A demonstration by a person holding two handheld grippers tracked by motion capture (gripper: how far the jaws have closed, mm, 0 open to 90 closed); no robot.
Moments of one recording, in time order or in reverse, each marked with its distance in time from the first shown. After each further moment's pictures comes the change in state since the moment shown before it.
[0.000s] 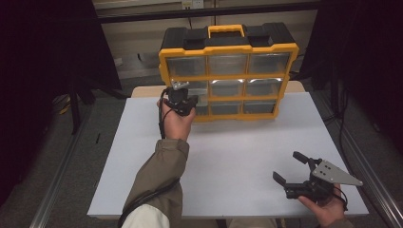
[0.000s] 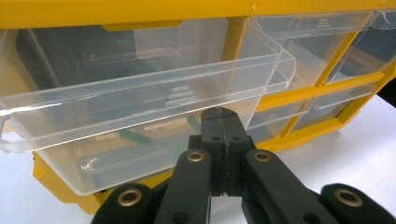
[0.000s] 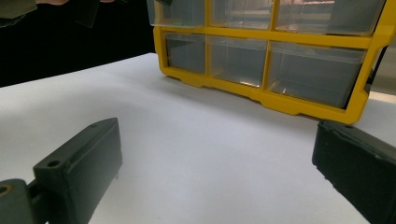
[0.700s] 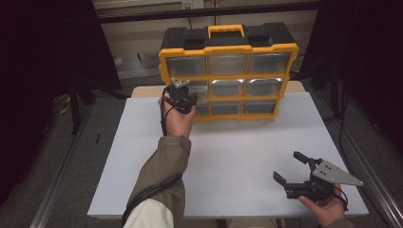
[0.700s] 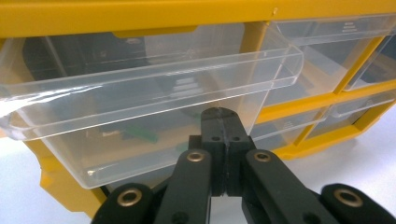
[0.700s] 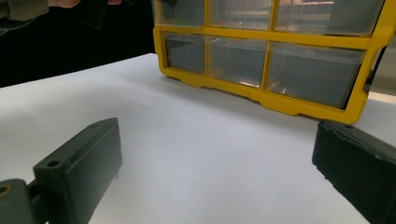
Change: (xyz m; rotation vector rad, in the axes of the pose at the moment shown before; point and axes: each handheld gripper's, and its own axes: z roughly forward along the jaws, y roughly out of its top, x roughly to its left) left arm 0.002 0.003 0.010 -0.003 0.041 -0.002; right arm 0.000 0.000 -0.001 -0.001 -0.003 0.003
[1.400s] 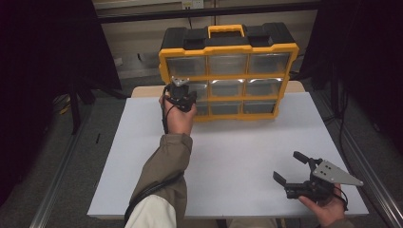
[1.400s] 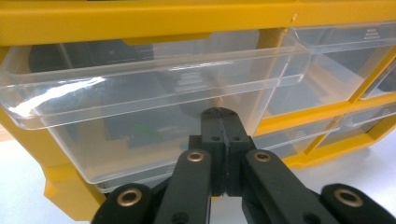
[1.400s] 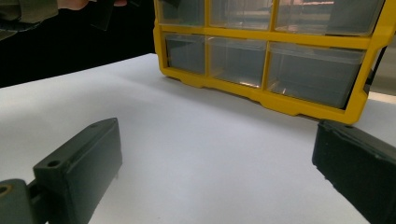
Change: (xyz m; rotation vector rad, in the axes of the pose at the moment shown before) left arm 0.003 0.002 0.008 -0.011 0.023 -0.005; right arm 0.000 0.000 0.000 0.000 0.001 0.000
